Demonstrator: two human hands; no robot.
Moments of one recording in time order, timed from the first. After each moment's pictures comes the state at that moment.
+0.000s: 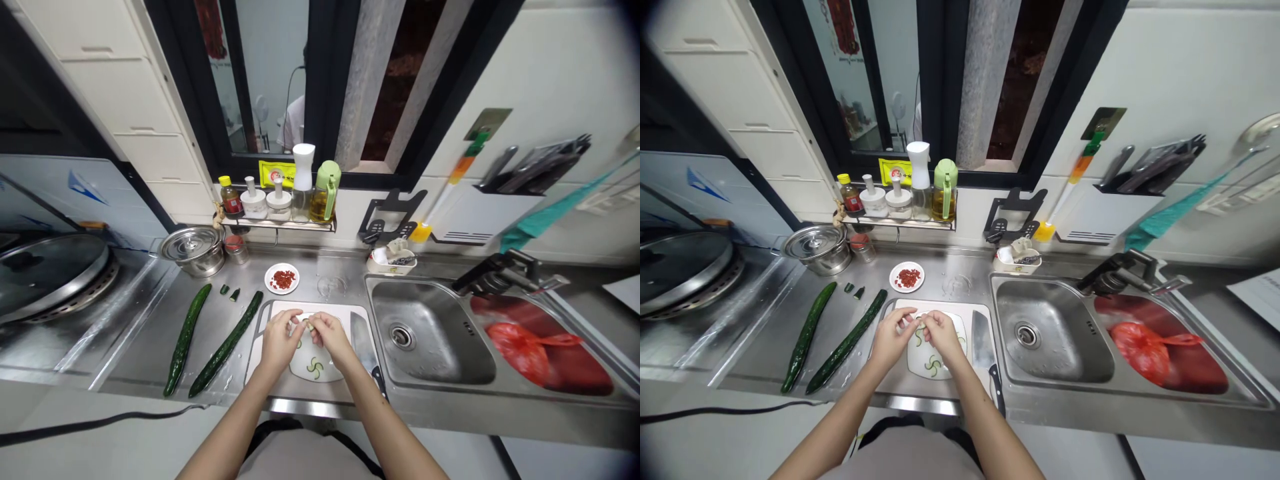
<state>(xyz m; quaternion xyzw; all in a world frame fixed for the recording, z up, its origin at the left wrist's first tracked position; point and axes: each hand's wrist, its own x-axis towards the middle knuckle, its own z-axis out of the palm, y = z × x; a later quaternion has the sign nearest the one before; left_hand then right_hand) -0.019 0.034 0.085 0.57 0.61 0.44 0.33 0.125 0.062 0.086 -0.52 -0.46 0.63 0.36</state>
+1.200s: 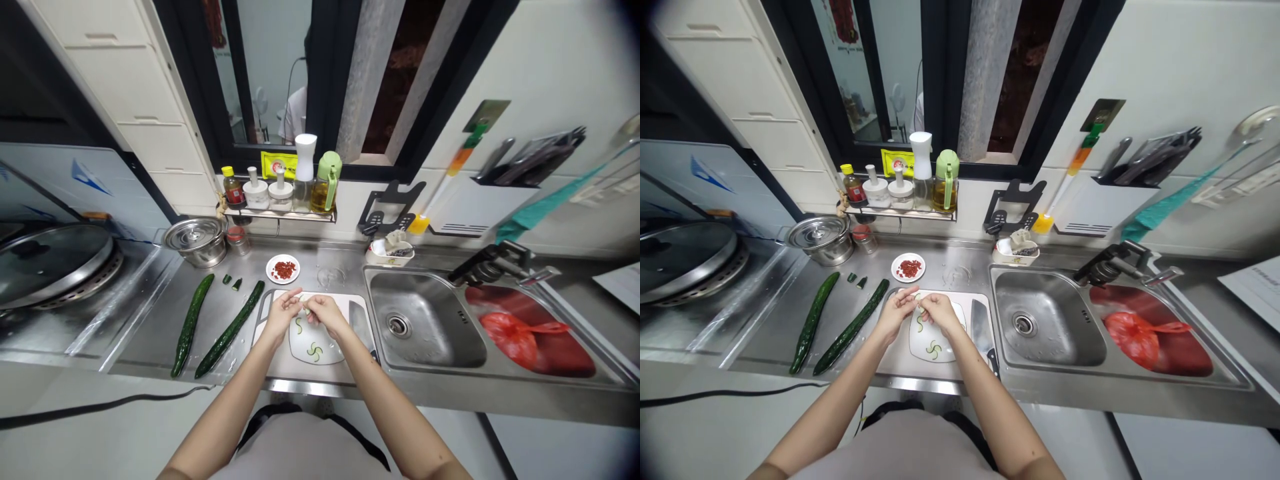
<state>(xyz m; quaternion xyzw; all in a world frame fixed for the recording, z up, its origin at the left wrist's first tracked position) -0.019 0.054 0.068 0.29 0.48 0.56 0.61 0.114 0.077 0.089 -0.53 -0.46 0.64 0.31</state>
